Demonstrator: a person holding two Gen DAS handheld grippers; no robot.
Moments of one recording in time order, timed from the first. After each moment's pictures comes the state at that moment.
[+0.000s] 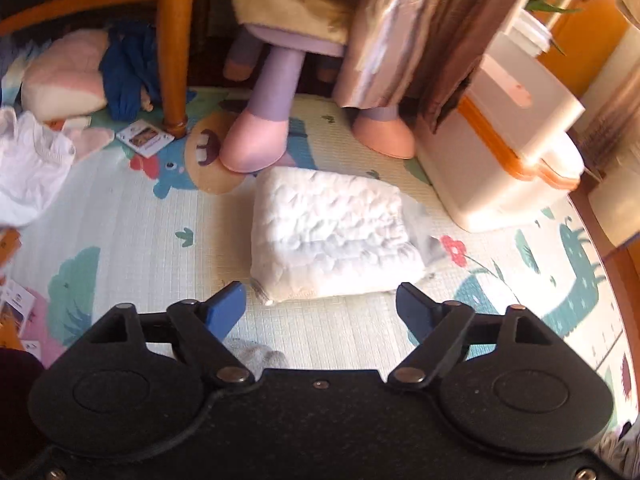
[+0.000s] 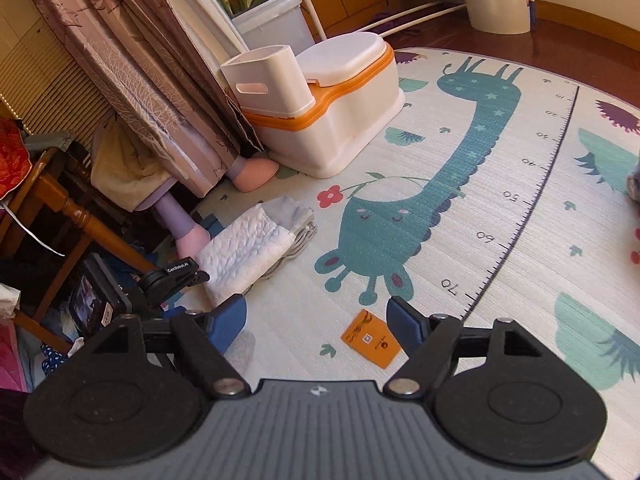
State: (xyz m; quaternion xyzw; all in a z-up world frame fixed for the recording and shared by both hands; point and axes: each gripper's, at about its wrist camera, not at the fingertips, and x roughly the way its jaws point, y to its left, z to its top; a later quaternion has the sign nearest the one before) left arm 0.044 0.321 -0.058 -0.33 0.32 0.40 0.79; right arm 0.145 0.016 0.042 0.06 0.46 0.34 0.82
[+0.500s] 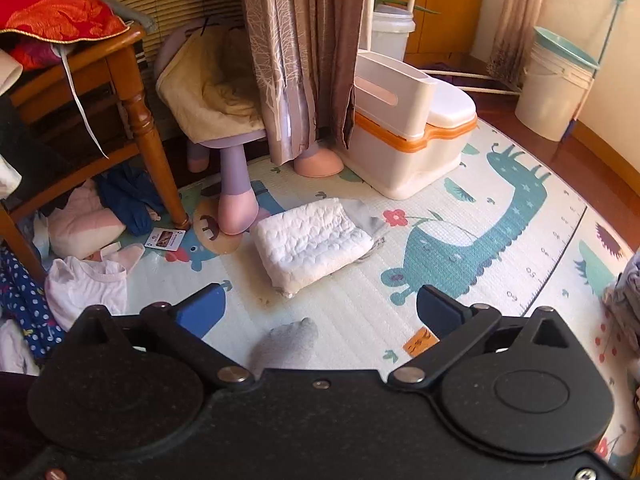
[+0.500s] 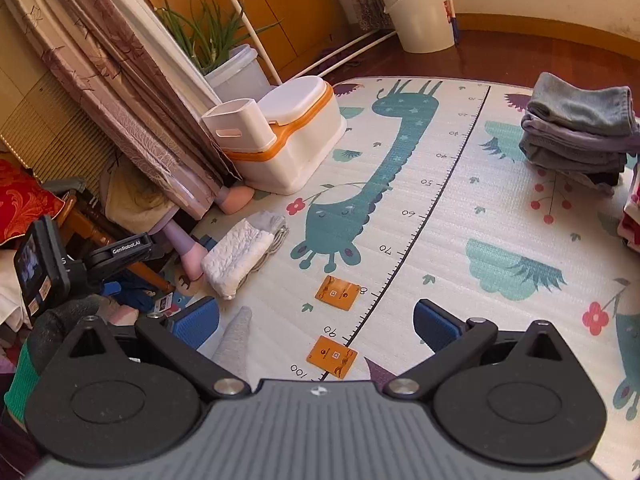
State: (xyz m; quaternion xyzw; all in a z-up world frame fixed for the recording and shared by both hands) left arm -0.035 0.220 0.078 -0.14 0.37 0.33 0.86; right arm 0.031 -0.108 0.115 0.12 0.45 0.28 0.84
